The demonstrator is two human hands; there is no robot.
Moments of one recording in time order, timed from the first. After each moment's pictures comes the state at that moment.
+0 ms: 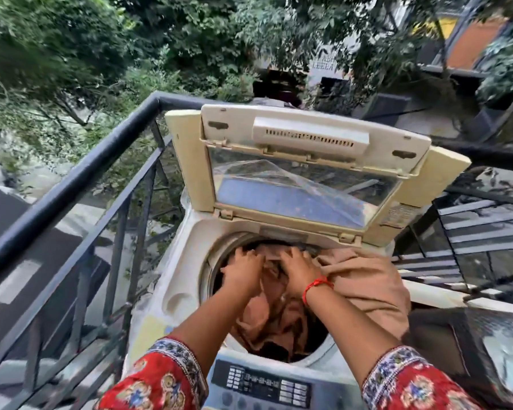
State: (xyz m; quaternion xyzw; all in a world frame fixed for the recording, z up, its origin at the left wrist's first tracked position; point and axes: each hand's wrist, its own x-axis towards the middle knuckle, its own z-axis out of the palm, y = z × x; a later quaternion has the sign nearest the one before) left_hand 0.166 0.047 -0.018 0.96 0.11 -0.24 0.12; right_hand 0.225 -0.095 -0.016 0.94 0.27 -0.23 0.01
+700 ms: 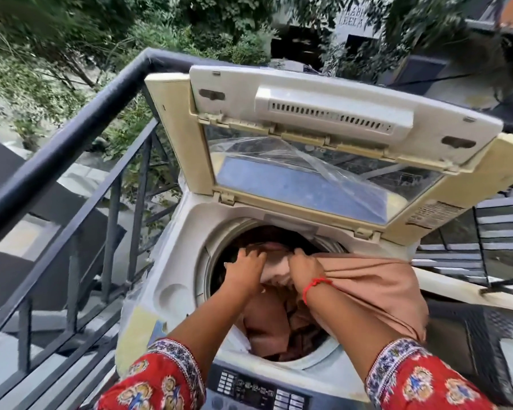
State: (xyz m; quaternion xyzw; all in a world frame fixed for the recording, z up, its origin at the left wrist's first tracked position) left_hand 0.174 0.046 -0.077 0.95 0.12 -0.27 0.12; right_hand 0.248 -0.089 -0.075 0.93 0.25 -0.26 0.00
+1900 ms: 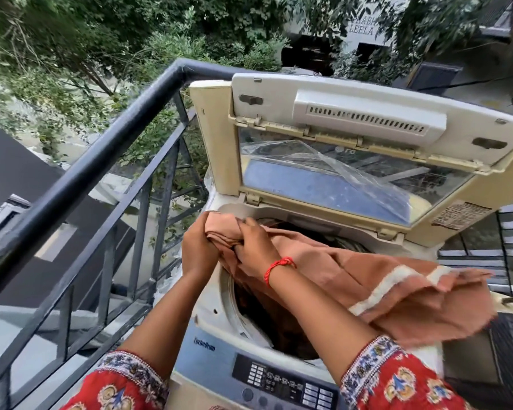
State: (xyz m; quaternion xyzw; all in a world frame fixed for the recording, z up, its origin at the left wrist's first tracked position) left_hand 0.122 0.159 -0.010 0.85 0.33 0.20 0.37; right_hand 0.195 0.047 0.002 0.83 0.30 -0.25 -0.39
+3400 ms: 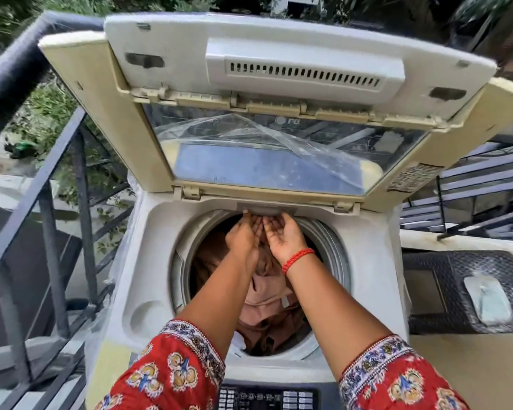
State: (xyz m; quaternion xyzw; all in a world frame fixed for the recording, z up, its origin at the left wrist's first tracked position) left_hand 0.260 0.019 -0.100 0.28 0.49 0.06 0.82; right_hand 0.290 -0.047 -0.088 0.28 -0.43 -0.20 -0.83
